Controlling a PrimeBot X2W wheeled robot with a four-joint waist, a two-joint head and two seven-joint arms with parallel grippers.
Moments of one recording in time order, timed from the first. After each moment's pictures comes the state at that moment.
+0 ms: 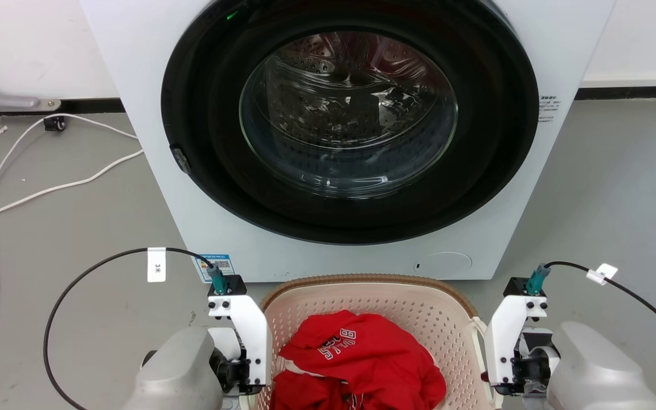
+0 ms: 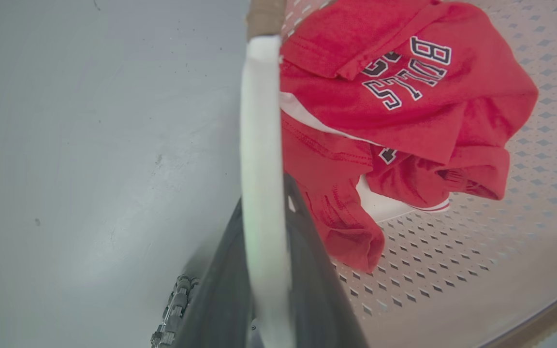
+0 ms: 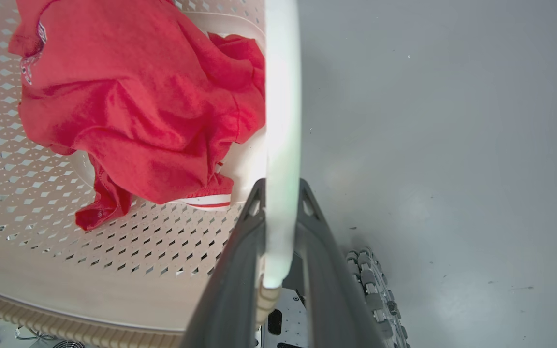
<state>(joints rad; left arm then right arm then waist) -0.67 0.08 -0.57 1.21 -0.74 -0.12 0.56 -0.68 -0.11 0.53 1.29 0.73 0.12 0.63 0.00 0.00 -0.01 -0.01</state>
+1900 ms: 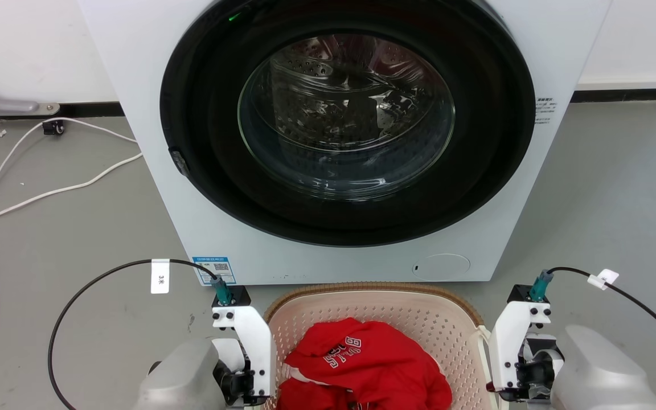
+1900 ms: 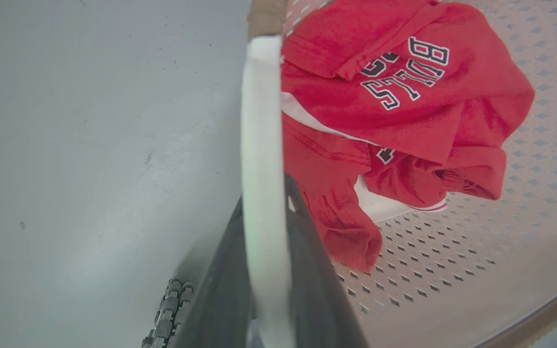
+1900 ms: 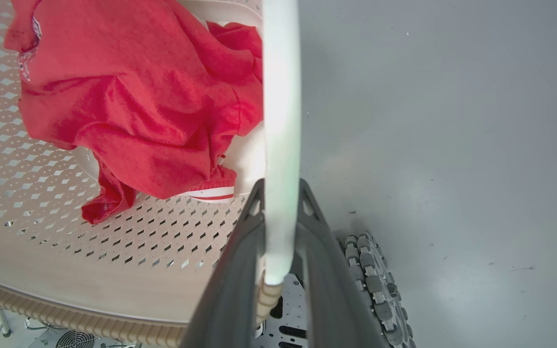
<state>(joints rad) -0.66 0.09 -0.72 1.22 -0.89 -0.12 0.51 -0.67 -0.11 0.49 1.29 0.70 0.12 0.68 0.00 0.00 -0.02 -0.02</state>
